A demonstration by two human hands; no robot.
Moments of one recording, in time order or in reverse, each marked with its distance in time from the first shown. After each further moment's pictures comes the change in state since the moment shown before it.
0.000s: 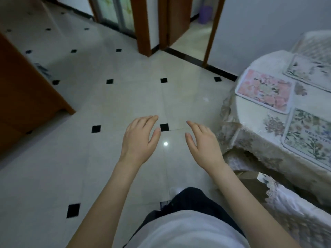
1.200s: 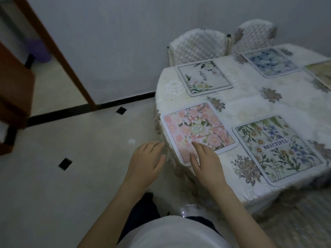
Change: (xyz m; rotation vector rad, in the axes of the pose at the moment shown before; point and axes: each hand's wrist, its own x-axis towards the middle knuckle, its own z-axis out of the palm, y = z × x) left_hand 0.566 0.119 0.292 -0.206 -0.552 0.927; right_hand 0.340 0.292 -0.055 -0.122 0.374 0.943
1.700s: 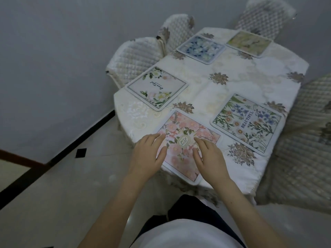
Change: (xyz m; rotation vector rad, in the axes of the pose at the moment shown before) left_hand 0.191 -0.059 -0.022 -0.124 -0.164 0.481; right_hand 0.080 -0.043 -0.002 -0.031 0.239 0.481
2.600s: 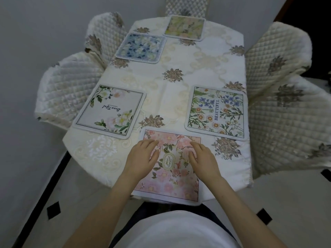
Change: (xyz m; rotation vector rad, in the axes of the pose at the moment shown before) left_hand 0.165 -0.052 0.068 0.010 -0.437 0.318; right_hand 0.072 0.036 0.031 0.130 0.064 0.502
